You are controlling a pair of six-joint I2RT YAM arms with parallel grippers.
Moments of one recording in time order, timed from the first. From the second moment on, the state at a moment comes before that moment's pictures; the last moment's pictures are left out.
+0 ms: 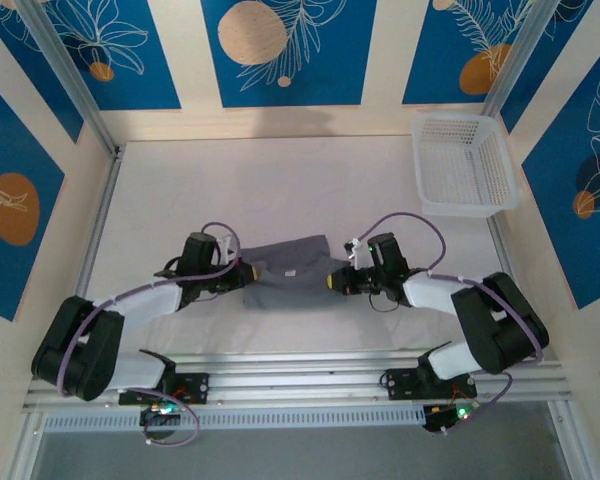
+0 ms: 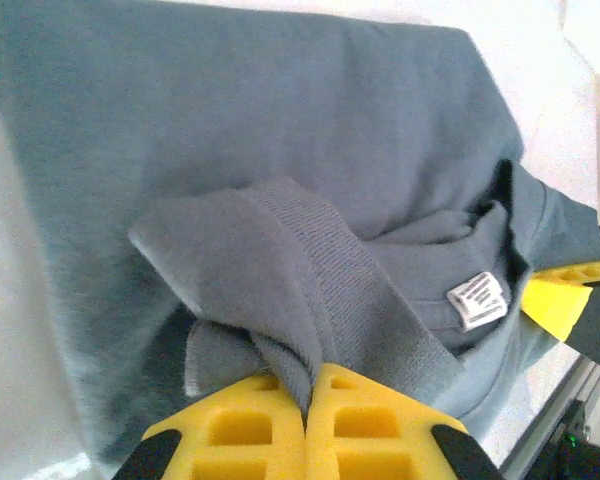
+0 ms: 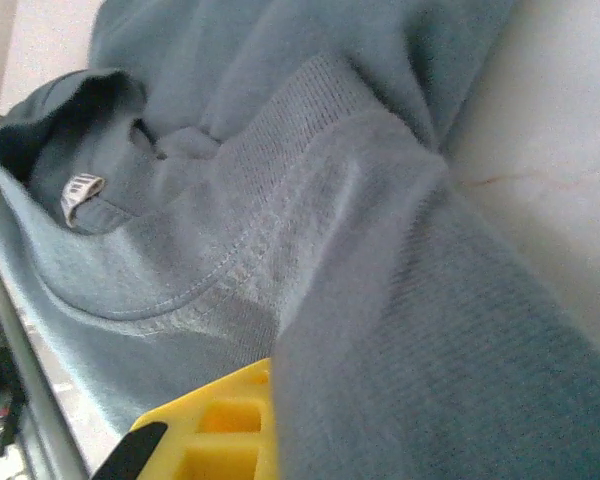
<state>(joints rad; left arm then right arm) -0.40 1.30 0.49 0.03 0.50 -0.67 0.43 1.40 0.45 0.13 -0.58 0.45</state>
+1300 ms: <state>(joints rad) -0.42 1.17 0.66 -0.05 0.06 -0.60 0.41 1.37 0.86 -0.04 -0.38 0.54</state>
